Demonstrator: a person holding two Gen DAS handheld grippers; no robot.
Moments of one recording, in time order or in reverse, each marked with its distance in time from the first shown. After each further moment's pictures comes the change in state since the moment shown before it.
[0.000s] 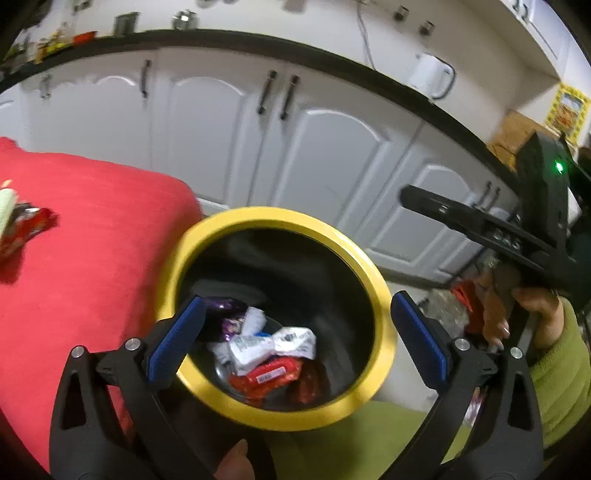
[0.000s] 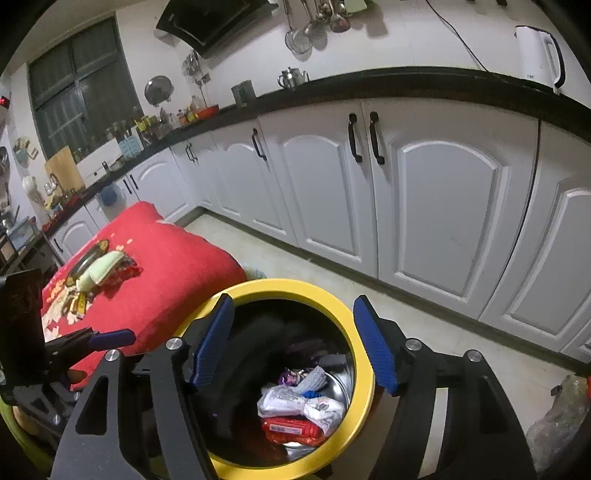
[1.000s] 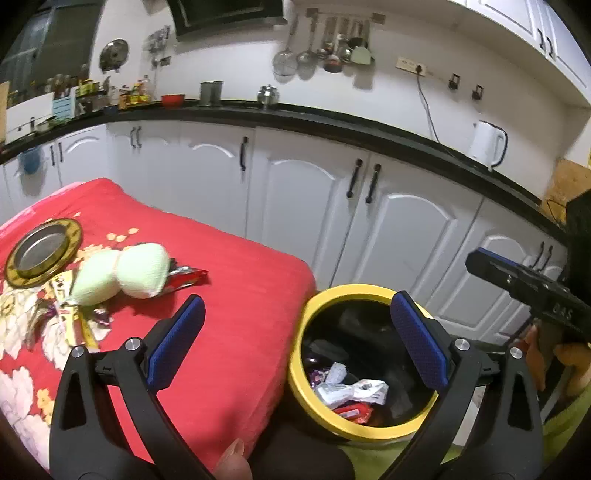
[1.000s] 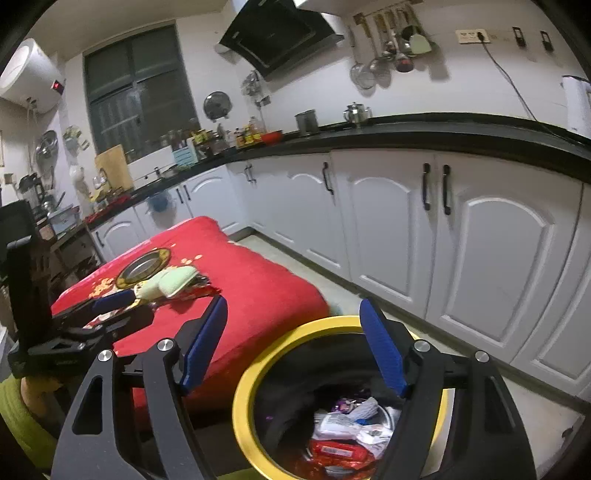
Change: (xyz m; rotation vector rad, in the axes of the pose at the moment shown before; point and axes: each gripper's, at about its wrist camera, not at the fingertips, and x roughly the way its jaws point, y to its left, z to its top) left arm -0.106 0.039 0.008 -0.050 -0.278 0.300; right arm -0.027 0.089 0.012 -0.129 -0.107 0.162
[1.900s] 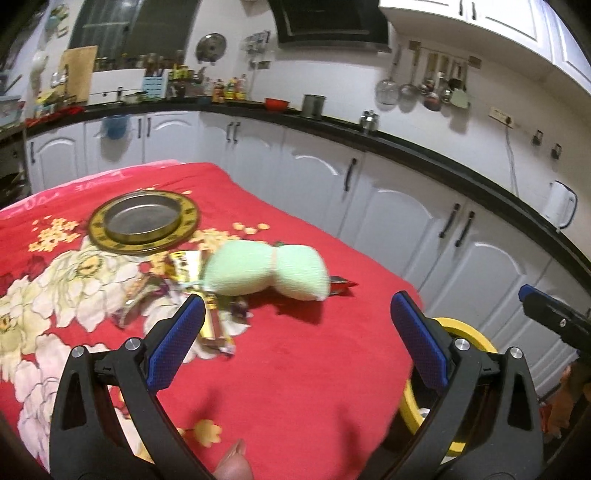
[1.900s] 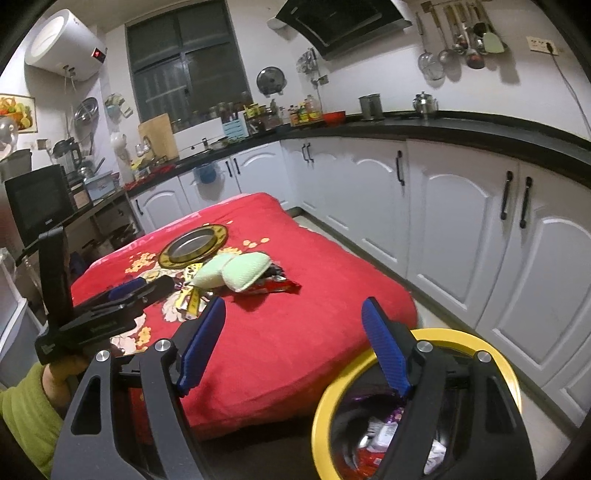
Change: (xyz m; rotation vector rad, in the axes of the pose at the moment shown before) left arm -0.035 0.119 -0.016 -0.216 -0.077 0.259; right arm 0.061 0.095 0.017 -0.107 0.085 0.165
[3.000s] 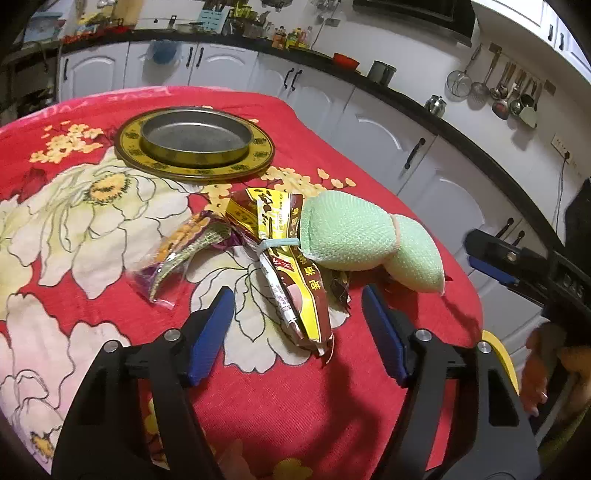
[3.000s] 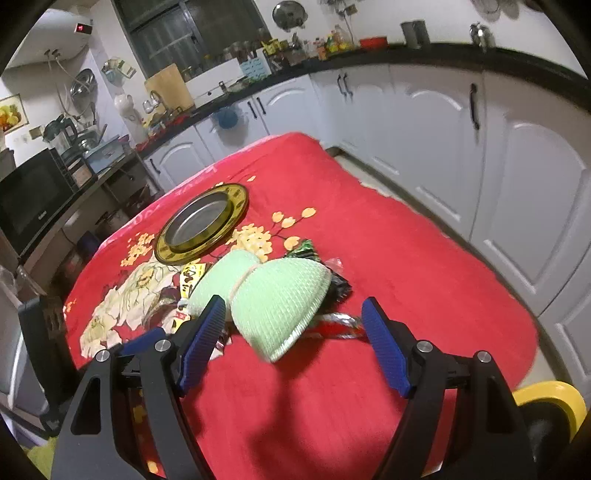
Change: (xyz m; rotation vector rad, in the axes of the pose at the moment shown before) left arm 0.065 0.081 -0.013 -0.234 0.177 0.058; right arm 0.188 0.030 0.046 0.045 0.275 0.159
